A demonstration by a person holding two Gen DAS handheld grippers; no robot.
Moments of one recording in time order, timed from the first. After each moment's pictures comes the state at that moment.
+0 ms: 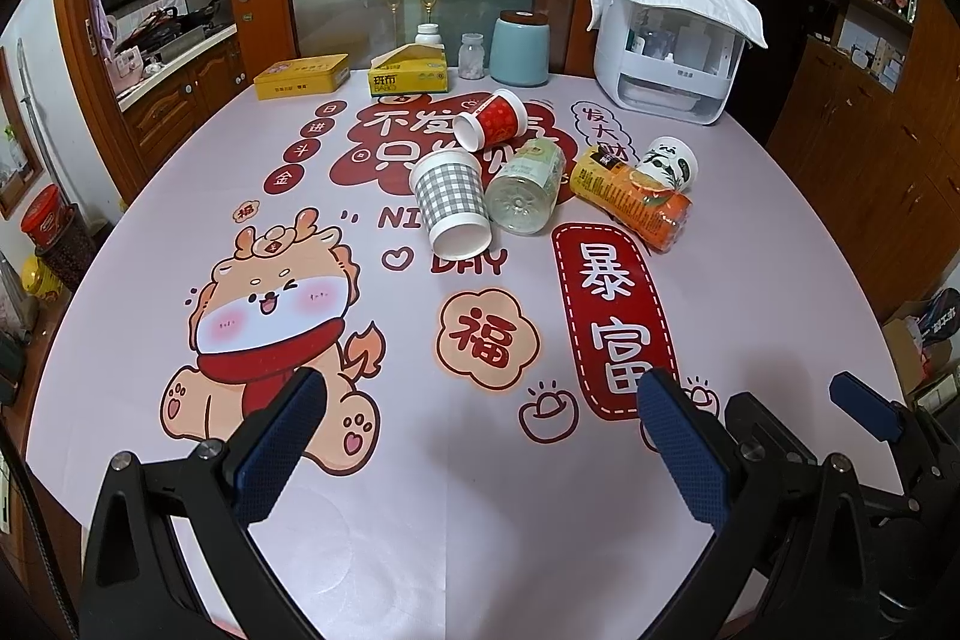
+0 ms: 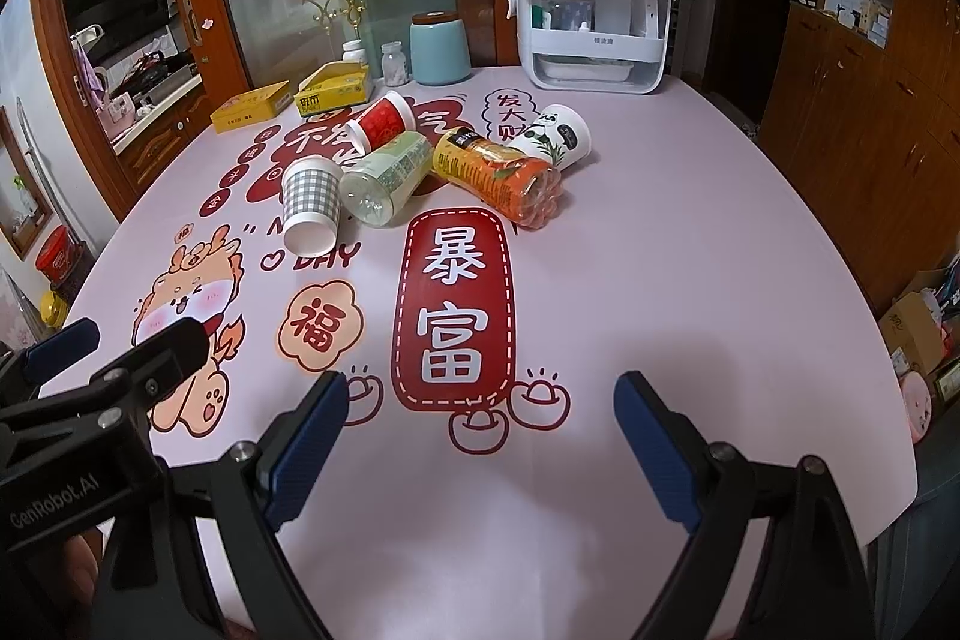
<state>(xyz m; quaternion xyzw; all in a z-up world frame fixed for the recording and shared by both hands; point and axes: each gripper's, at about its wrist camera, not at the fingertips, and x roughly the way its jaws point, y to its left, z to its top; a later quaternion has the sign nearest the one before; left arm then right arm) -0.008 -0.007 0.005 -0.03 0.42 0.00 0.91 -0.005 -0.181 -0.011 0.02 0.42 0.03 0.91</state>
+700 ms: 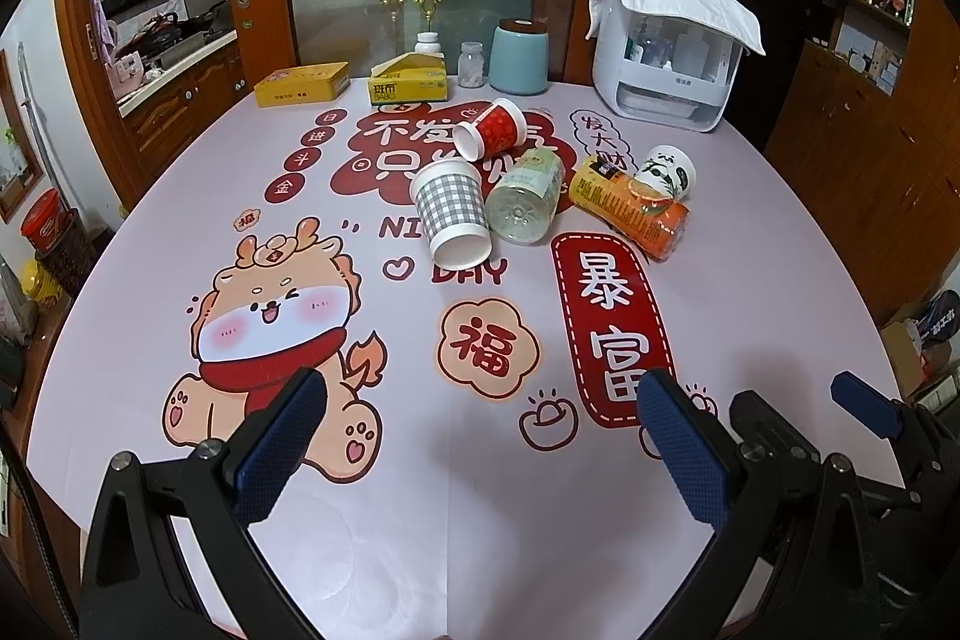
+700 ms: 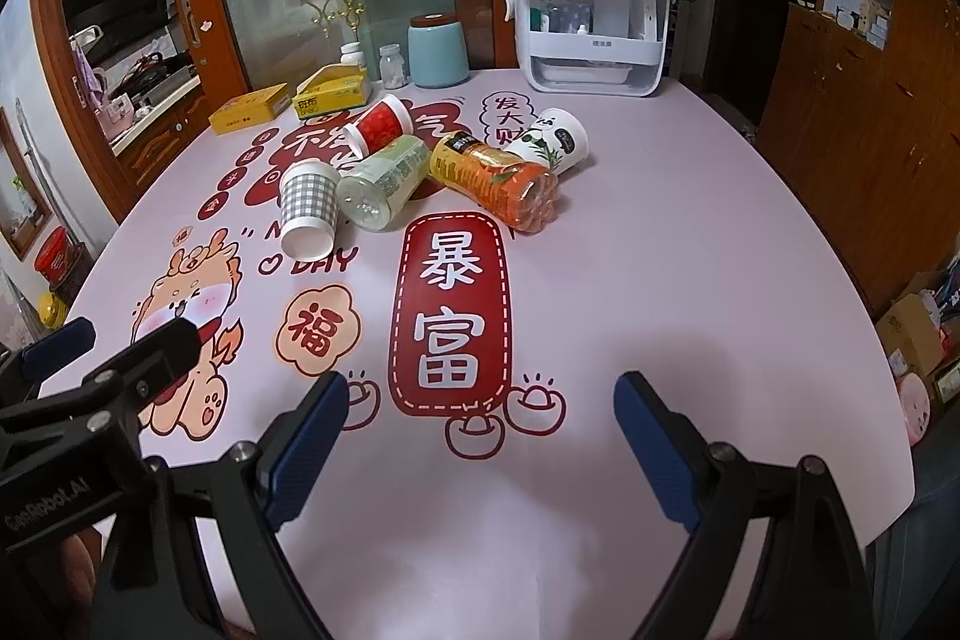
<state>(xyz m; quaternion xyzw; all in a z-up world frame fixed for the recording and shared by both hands) -0.006 -0.005 0.009 -0.03 0.41 0.01 0.91 -0.002 -0.180 -0.014 0.02 0.42 0.02 0.91</state>
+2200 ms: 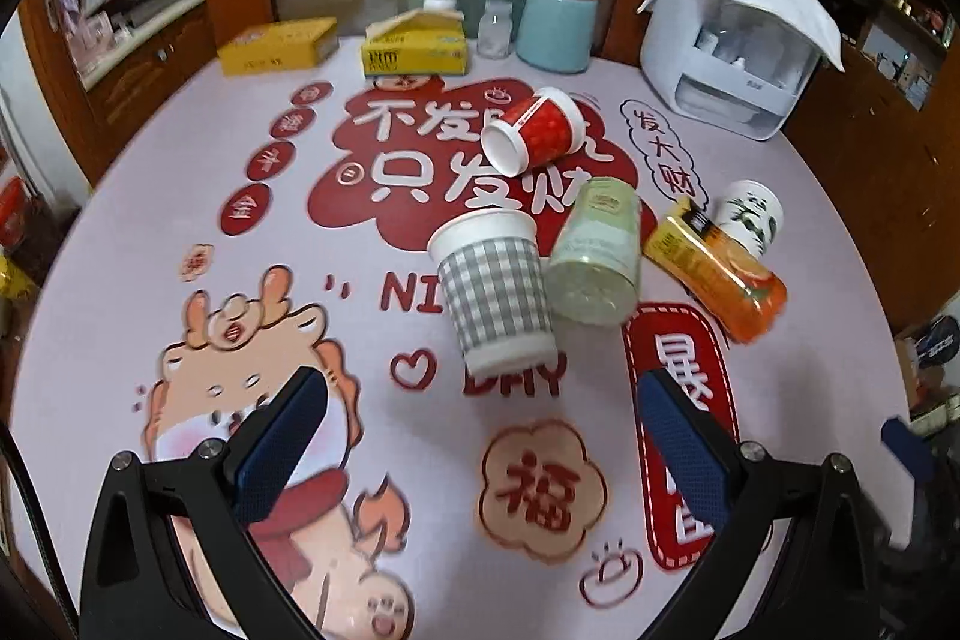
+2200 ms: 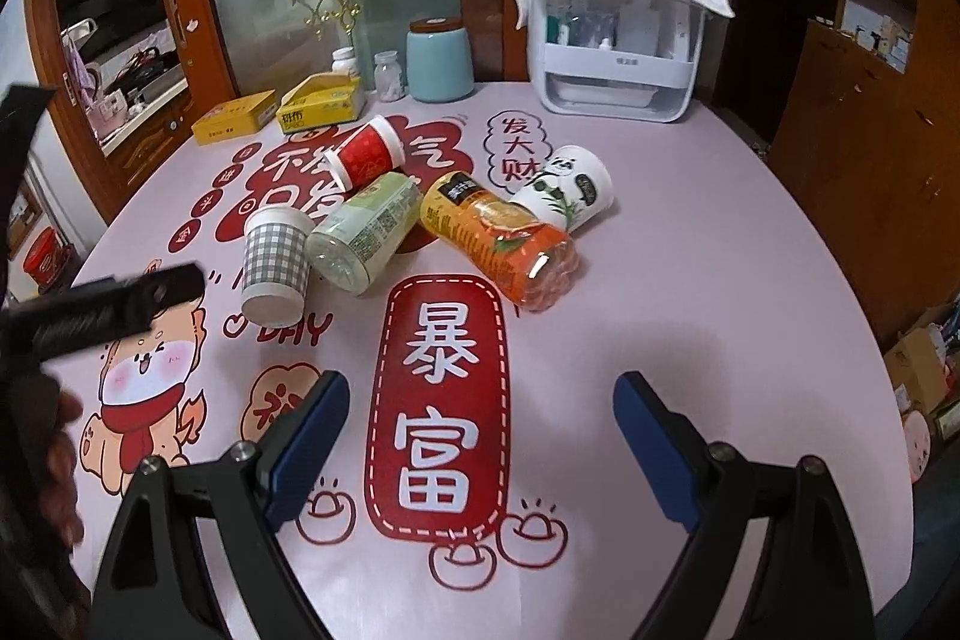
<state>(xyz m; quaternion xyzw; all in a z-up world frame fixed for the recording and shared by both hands) 0.162 0.047 -0.032 -0.07 0.47 -0.01 0.88 0.092 -0.175 -0.021 0.00 0.42 0.03 0.91</state>
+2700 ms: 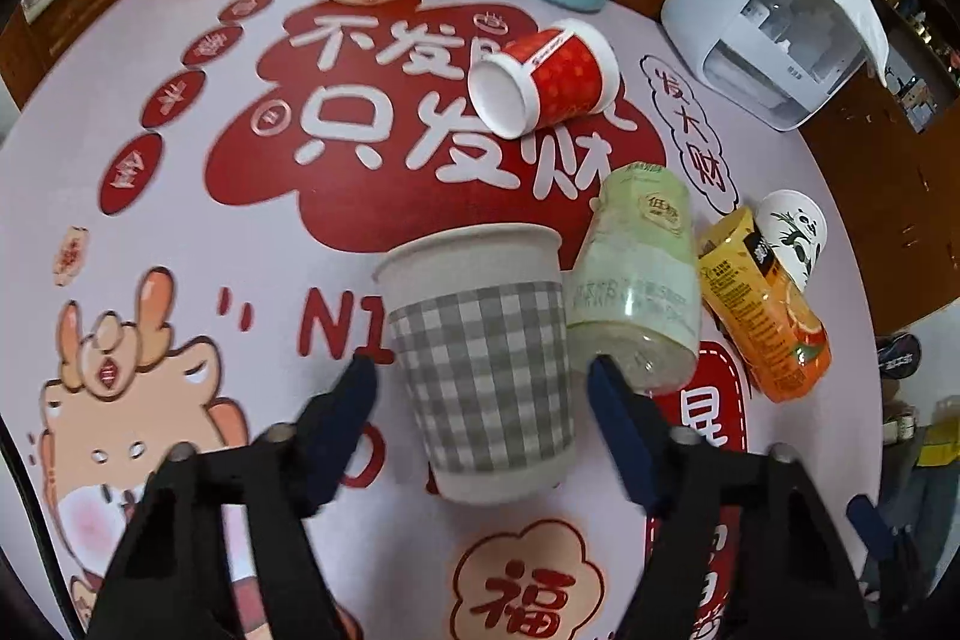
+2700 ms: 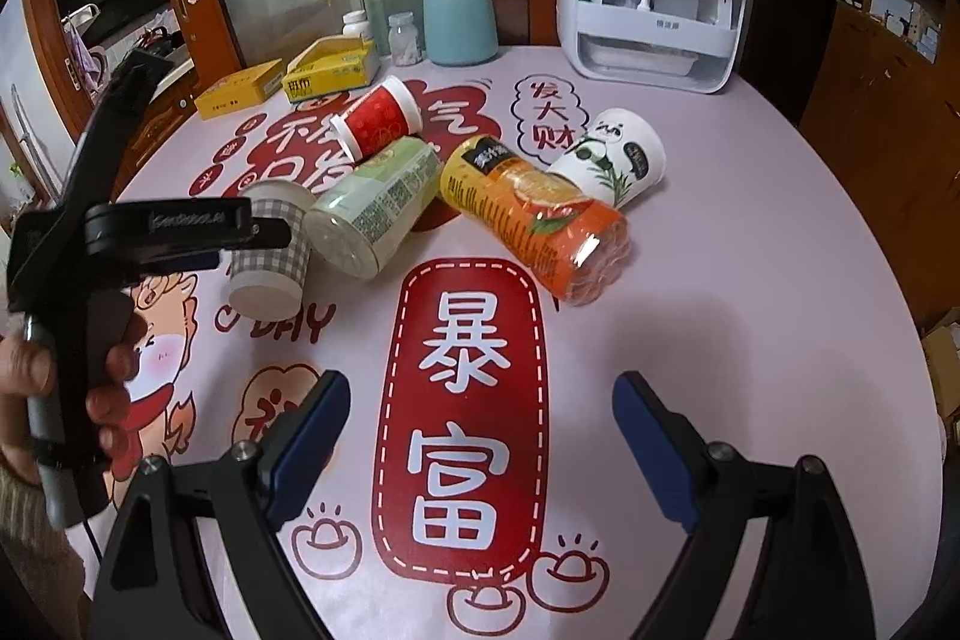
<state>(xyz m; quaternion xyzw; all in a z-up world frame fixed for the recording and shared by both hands) 0.250 0.055 -0.102 -0.13 0.54 -0.05 0.83 0.126 -0.165 -0.056 0.01 0.46 0.06 0.89</state>
